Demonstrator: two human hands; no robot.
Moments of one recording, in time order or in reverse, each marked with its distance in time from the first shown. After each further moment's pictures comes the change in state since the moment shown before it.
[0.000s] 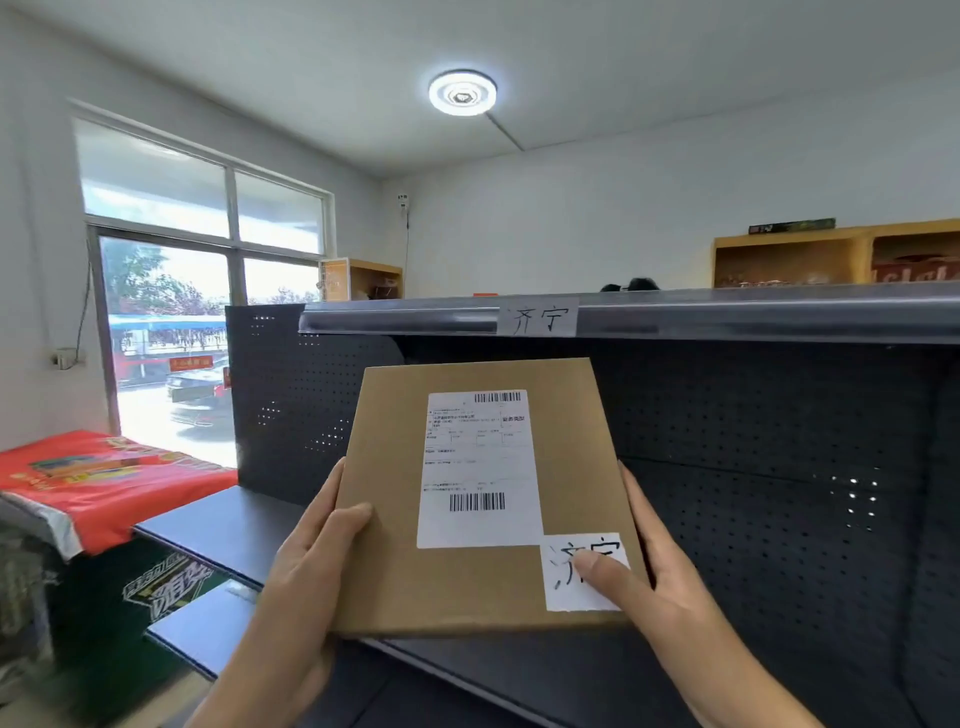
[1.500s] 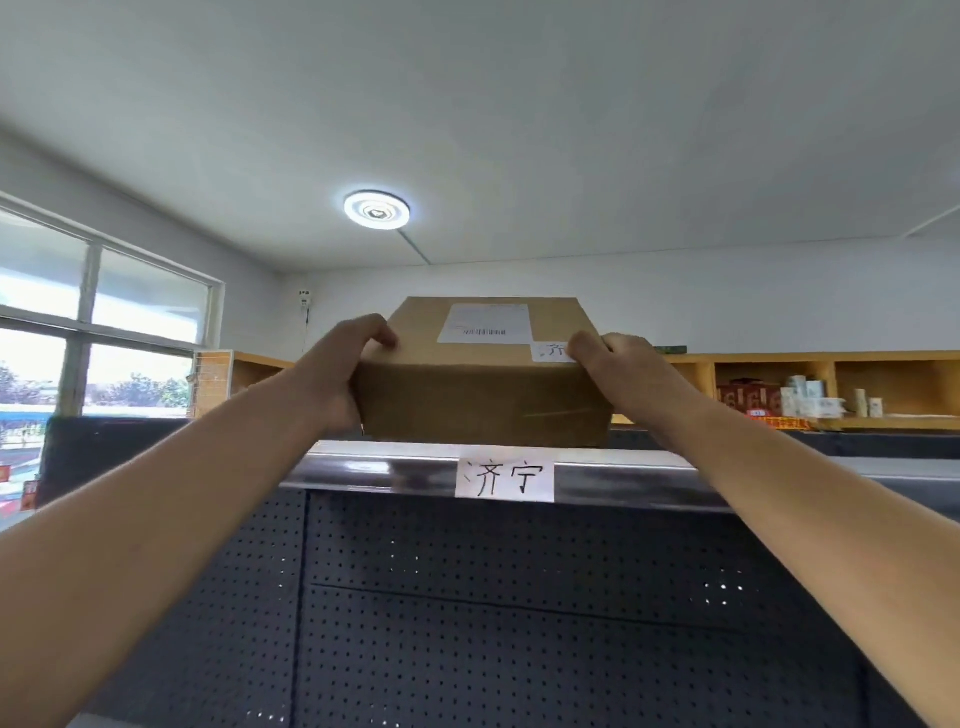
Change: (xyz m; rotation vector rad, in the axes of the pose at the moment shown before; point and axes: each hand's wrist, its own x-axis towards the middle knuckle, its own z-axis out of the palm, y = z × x) left_hand 0.239 0.220 0.117 -0.099 -0.501 -0.074; right_hand 0.261 -0.175 -0.069 -0.612 0.357 -0.022
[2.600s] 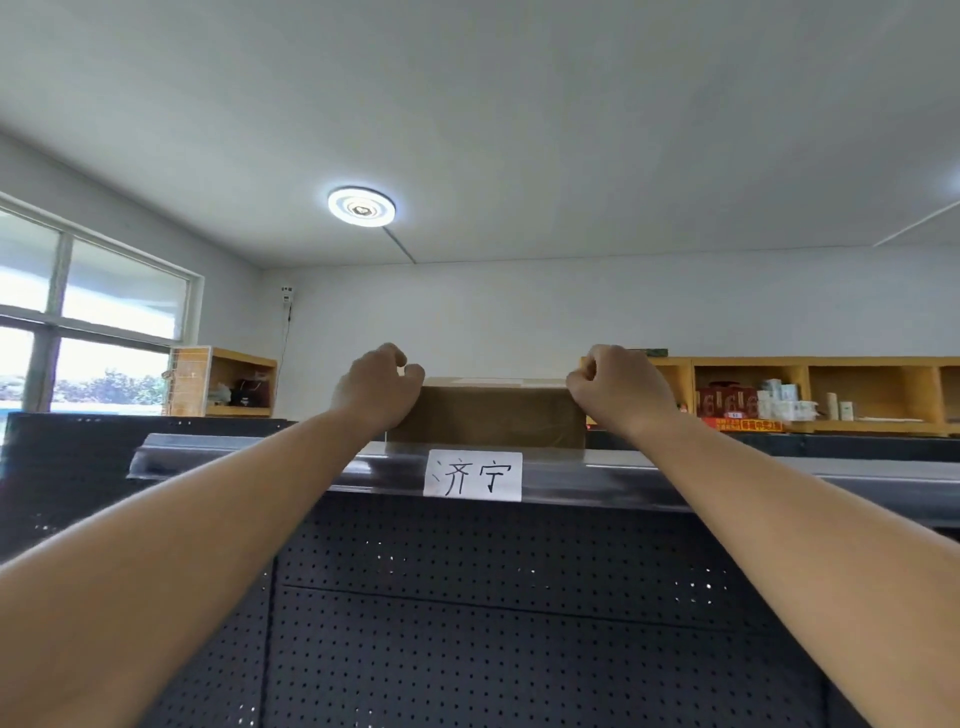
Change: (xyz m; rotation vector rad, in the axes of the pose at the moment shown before) left_hand 0.086 -0.049 0.026 1.051 0.360 0.495; right_hand 0.034 0.053 -0.007 -0.573 0.288 -0.120
